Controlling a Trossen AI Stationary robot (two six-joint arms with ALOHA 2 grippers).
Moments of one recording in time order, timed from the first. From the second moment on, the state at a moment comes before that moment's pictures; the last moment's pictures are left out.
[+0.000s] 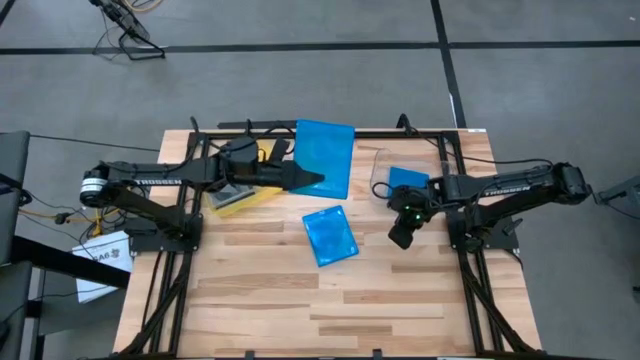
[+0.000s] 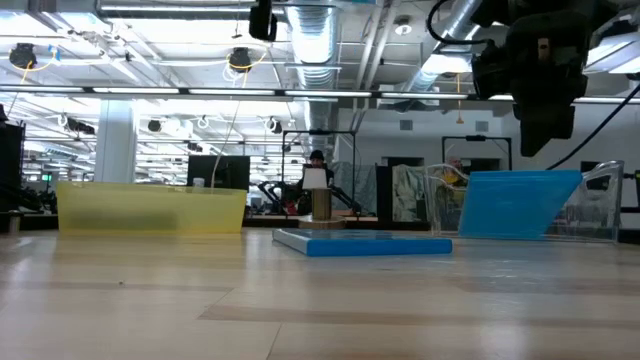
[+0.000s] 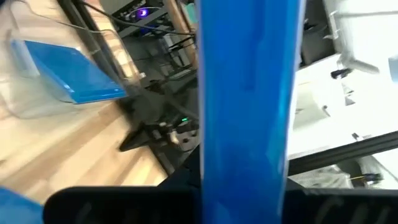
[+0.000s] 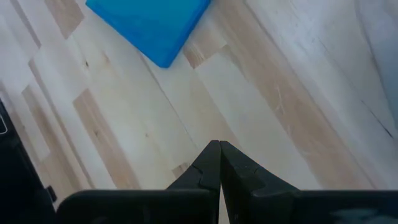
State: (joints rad) left arm 0.13 1.30 1.09 0.14 0.13 -1.10; right arm 0.01 1.13 0.76 -0.78 -0.18 0.62
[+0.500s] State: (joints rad) left arm 0.14 1.49 1.14 0.11 0.26 -0.91; right arm -0.04 0.85 0.76 -0.93 0.00 0.82
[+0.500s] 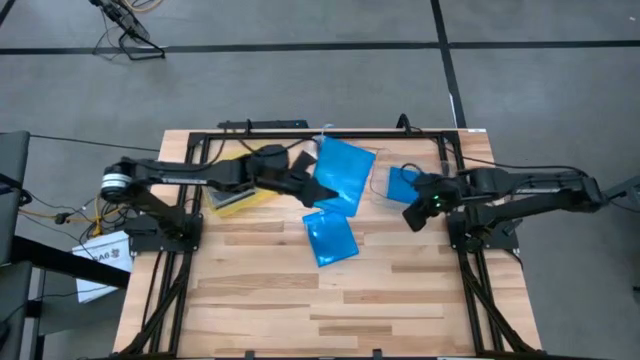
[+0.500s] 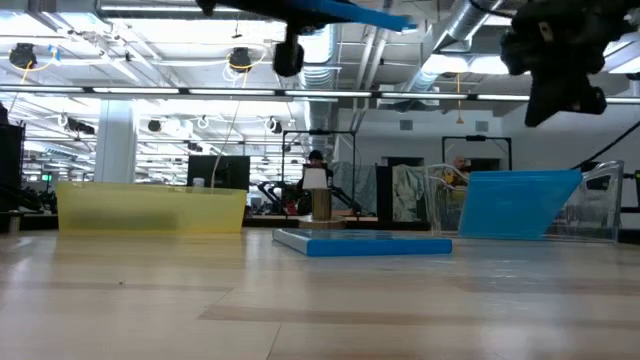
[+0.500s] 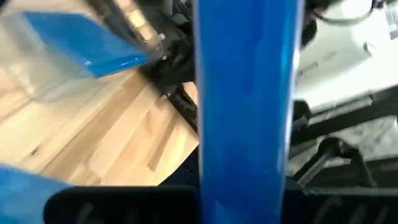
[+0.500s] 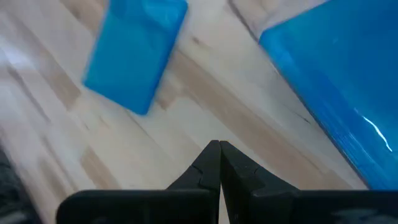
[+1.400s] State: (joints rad) left arm 0.21 2.04 1.57 0.26 0.64 -1.33; right arm -0.08 0.72 1.02 -1.10 0.12 0.70
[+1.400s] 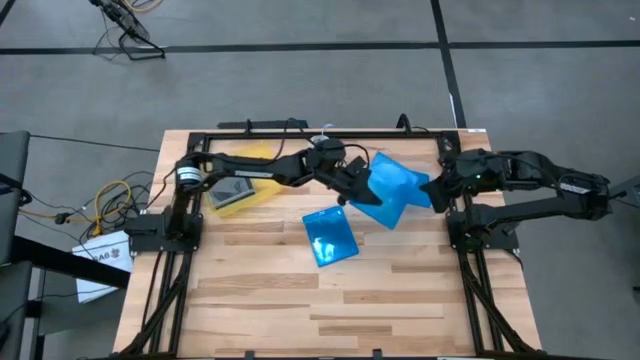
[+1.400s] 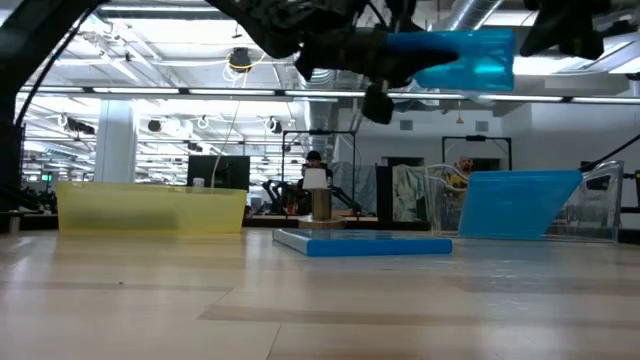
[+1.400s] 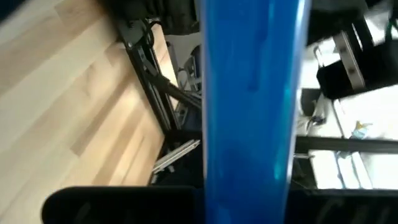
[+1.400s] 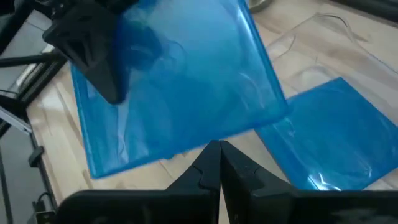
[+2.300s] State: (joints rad) left arm 0.21 2.13 1.67 0.30 0.37 -1.59; right arm 0.14 0.84 1.02 -0.99 -0.03 0.43
